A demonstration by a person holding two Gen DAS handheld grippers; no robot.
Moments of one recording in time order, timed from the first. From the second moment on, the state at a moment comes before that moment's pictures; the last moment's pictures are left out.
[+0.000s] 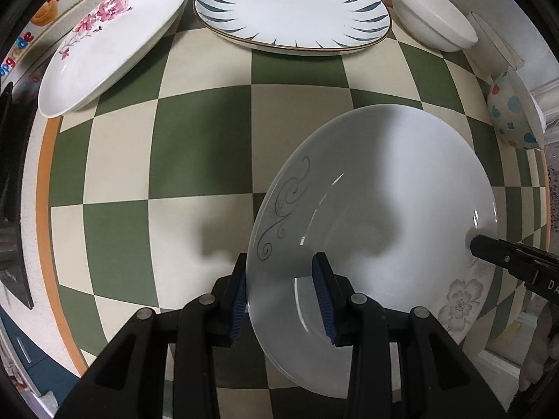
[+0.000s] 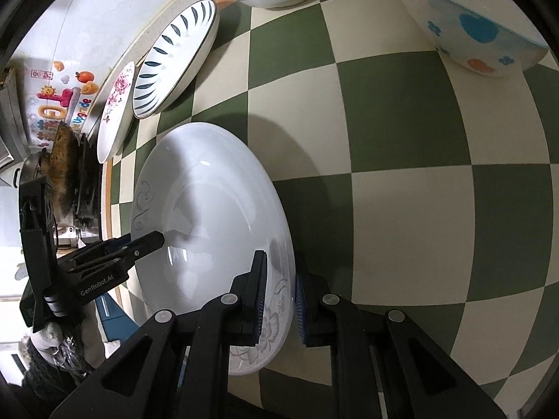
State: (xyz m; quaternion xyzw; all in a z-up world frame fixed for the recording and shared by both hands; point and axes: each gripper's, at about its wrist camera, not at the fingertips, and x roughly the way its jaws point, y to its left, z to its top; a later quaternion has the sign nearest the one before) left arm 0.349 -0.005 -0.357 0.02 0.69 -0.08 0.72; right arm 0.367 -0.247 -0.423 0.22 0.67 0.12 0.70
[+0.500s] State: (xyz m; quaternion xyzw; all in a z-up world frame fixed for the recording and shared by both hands) left arm 0.360 0.012 -0.314 -0.01 0.66 -0.08 0.74; right arm 0.368 -0.251 -0.399 0.21 0.67 0.08 0.71
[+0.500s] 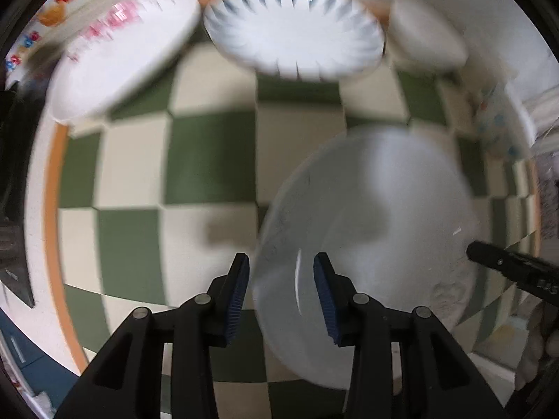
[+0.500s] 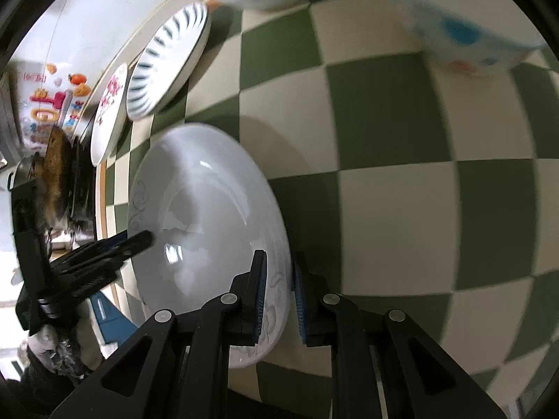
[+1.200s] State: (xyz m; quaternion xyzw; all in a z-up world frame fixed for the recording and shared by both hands) left arm 0.501 0.224 -0.354 -0.17 0.63 0.07 0.76; right arm 0.652 0.024 -0.357 0.07 0.60 0.21 0.77
